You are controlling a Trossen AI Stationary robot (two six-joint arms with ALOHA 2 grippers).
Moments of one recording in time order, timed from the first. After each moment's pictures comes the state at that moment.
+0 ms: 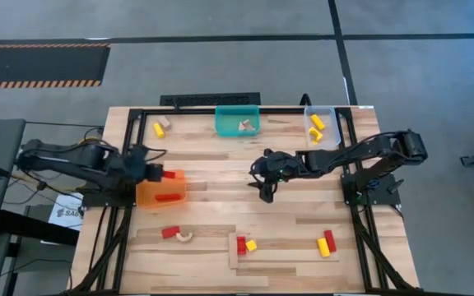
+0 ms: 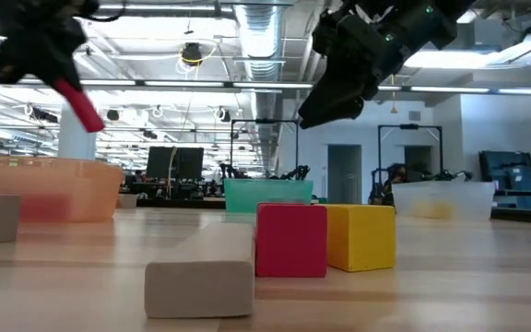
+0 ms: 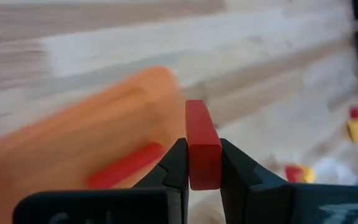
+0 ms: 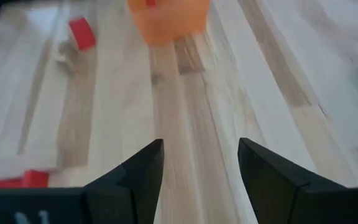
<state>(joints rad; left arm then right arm) -0.15 0.67 0.75 -1.08 -0.27 -1.44 0.02 1.50 0.89 -0.03 0.05 0.18</state>
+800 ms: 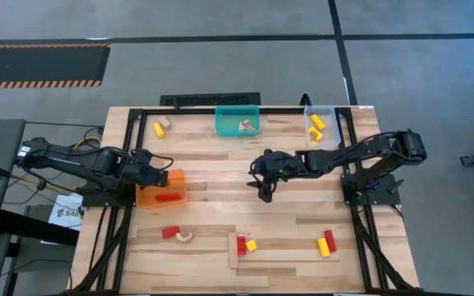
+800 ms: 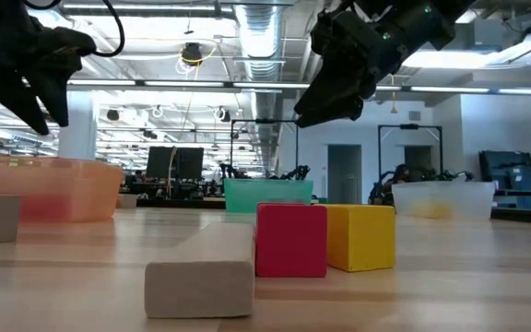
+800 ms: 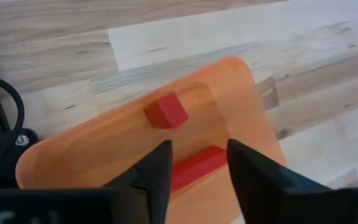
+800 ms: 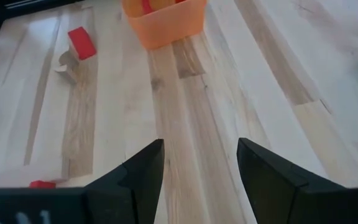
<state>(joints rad) -0.18 0.74 0.67 -1.13 -0.30 -1.48 0.01 1.50 0.89 -0.02 0.05 0.24</state>
